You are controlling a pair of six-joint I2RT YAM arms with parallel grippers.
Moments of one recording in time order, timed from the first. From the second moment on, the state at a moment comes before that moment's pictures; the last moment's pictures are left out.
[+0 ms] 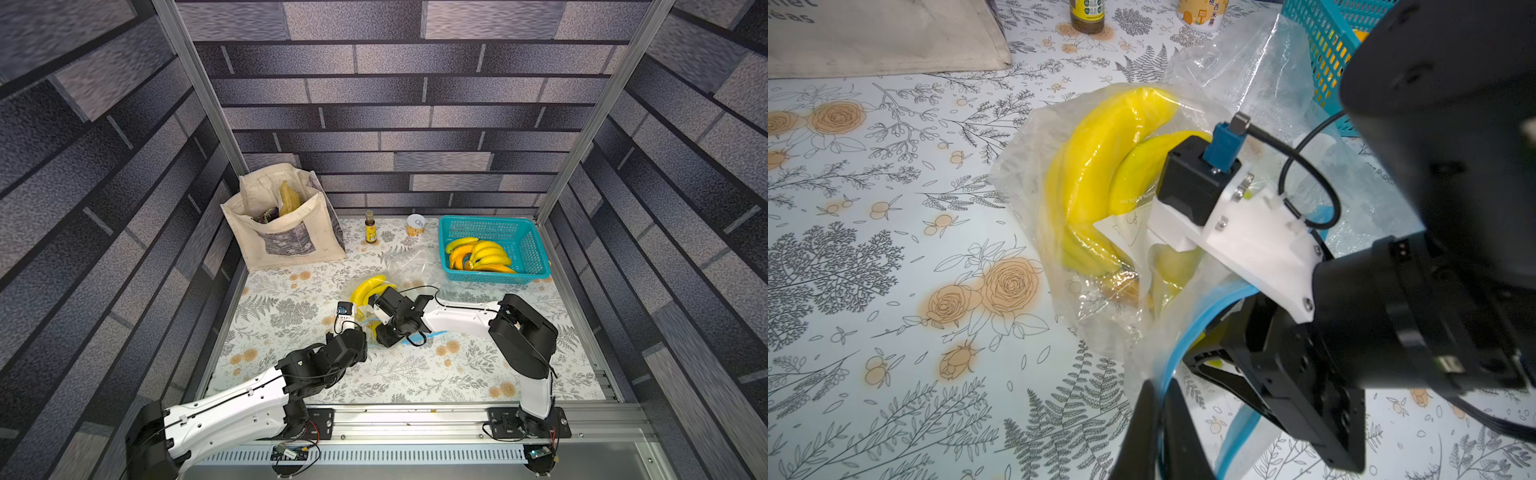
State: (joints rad) left arm -1.01 0.77 0.46 -0.41 -0.50 -0.66; right arm 1.02 1.95 1.26 -0.45 -0.17 0.32
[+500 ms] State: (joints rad) left arm -1.01 0.74 0.44 -0.42 -0.51 -0.68; right arm 1.04 2.02 1.36 -0.52 -0.10 0.30
